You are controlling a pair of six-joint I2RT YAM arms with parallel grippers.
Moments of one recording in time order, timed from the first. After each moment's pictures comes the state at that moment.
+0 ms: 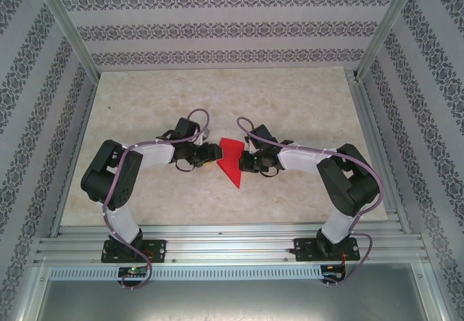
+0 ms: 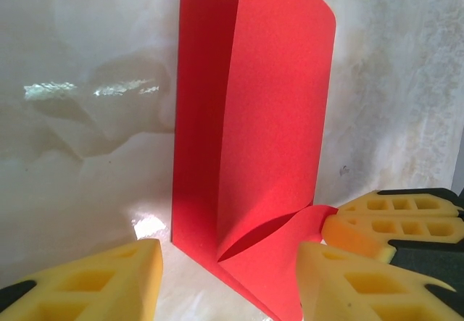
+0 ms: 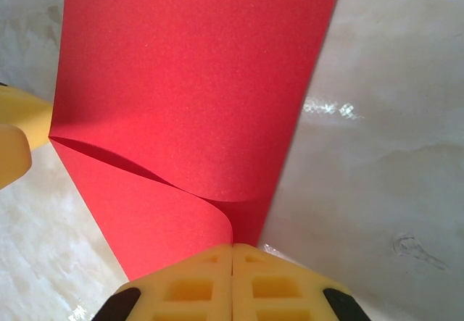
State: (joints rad) left arm -0.44 1.79 0.93 -0.11 0.57 -0.69; right arm 0.61 1.73 0.90 -0.23 -0.28 0.59
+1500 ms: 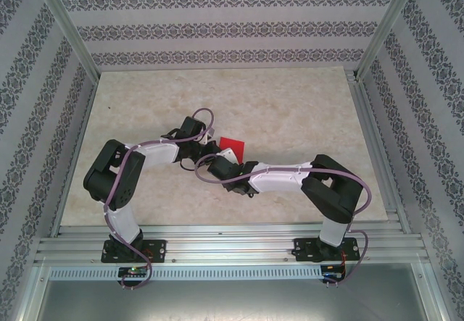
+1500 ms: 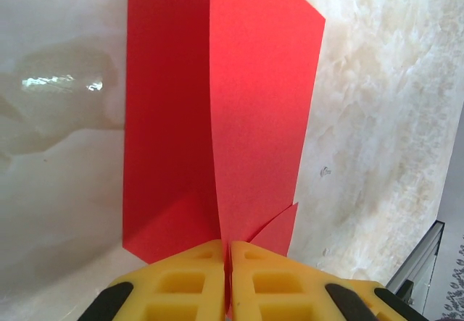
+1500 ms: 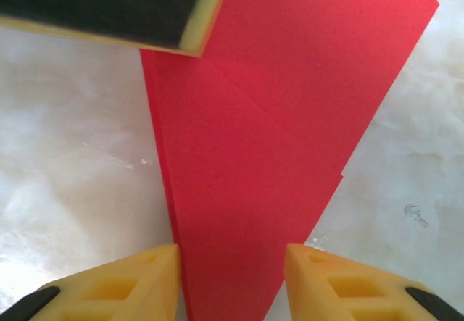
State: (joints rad) left arm -0.49 1.80 0.97 -0.14 0.55 -0.75; right arm 1.03 1.79 1.00 -0.39 0.44 0.41
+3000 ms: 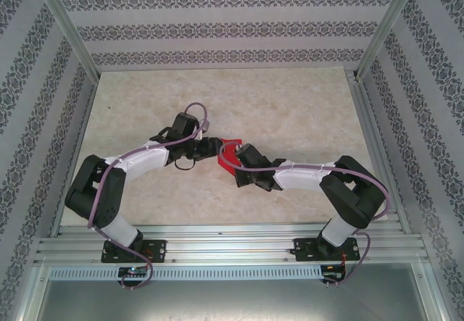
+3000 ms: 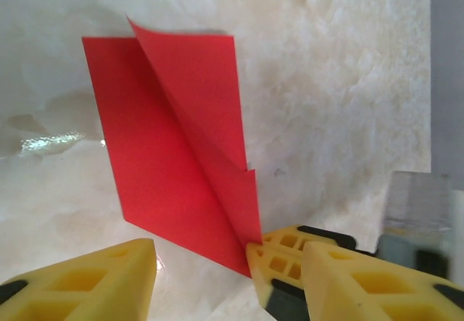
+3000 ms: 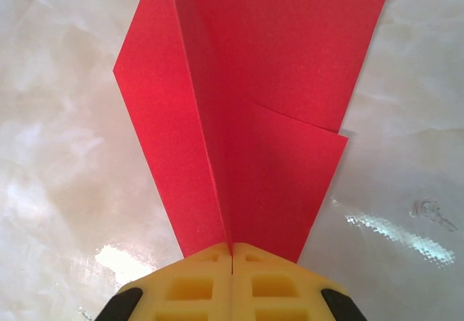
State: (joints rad) left arm -0.49 1.63 0.93 -0.16 0.48 -0.71; right arm 0.81 1.63 0.76 -0.10 0.05 0.42
